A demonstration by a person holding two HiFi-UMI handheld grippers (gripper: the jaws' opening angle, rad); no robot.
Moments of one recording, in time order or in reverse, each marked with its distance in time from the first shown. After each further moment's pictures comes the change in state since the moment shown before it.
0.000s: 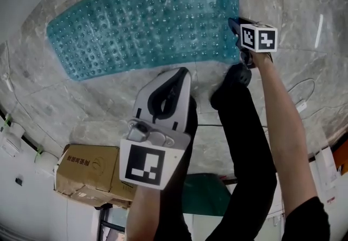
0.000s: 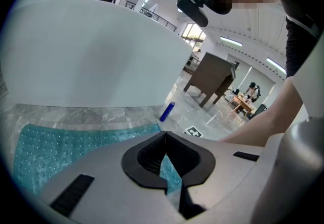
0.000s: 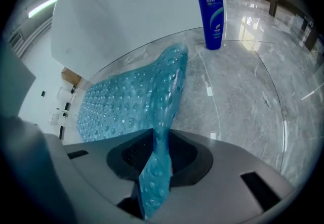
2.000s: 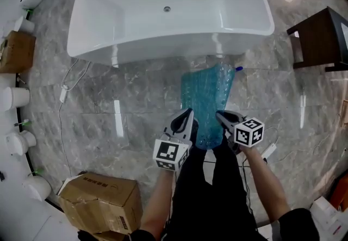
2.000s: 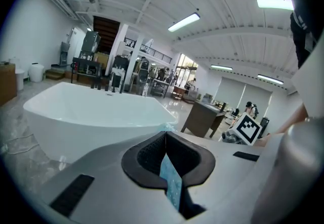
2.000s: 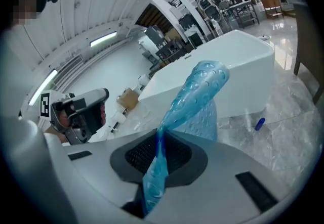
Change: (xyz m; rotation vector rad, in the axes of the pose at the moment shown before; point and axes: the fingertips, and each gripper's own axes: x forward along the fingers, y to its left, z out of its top) left arm -0.450 -0.093 0.317 0.113 -0.351 0.029; right arm -0.590 0.483 0.137 -0.158 -0.327 0.388
